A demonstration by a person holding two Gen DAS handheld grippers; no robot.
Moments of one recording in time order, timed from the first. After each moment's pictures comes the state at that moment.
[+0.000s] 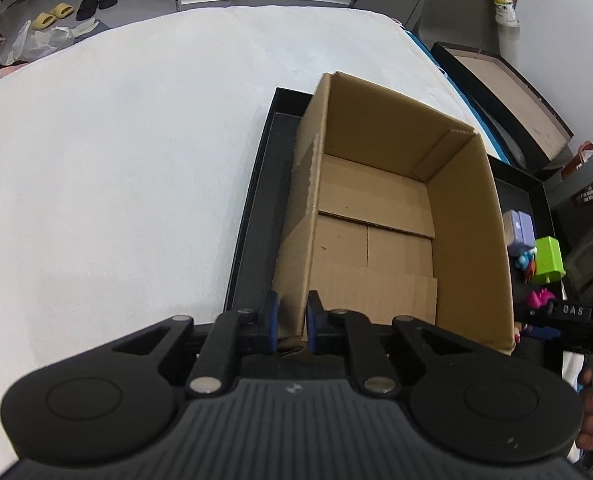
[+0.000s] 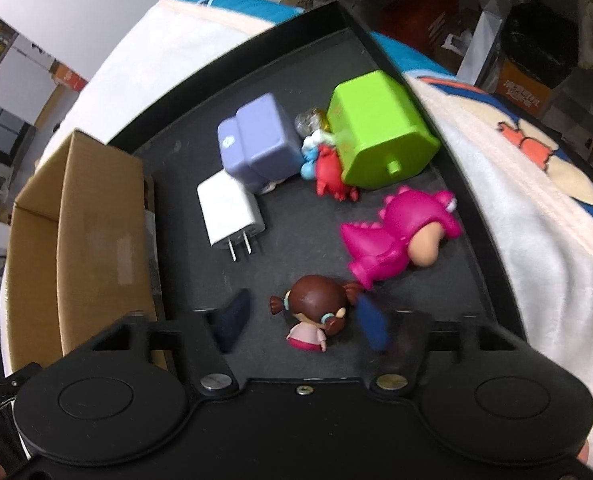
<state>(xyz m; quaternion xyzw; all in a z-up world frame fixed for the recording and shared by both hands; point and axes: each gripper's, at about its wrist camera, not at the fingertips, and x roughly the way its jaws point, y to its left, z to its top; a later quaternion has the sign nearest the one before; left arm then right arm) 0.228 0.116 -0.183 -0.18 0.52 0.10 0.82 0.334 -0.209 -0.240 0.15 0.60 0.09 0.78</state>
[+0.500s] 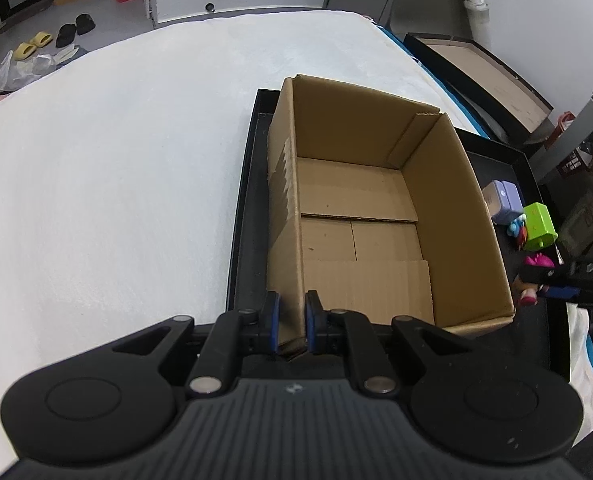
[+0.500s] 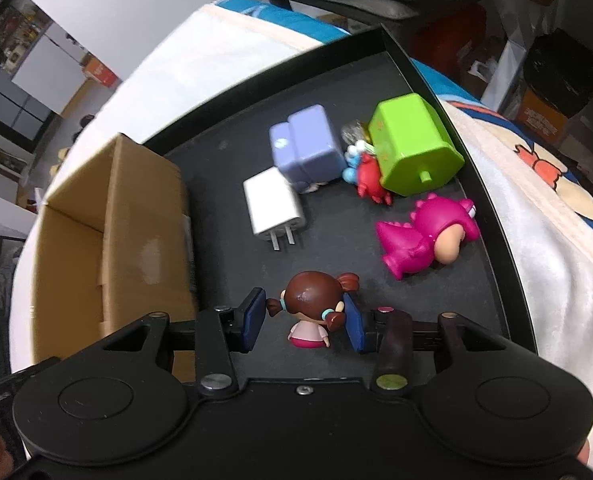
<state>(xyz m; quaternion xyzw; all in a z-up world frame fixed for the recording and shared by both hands) 0.213 0.104 -0.176 -0.14 0.52 0.07 0.84 0.315 -0.201 -0.212 0.14 0.57 0.14 0.80</state>
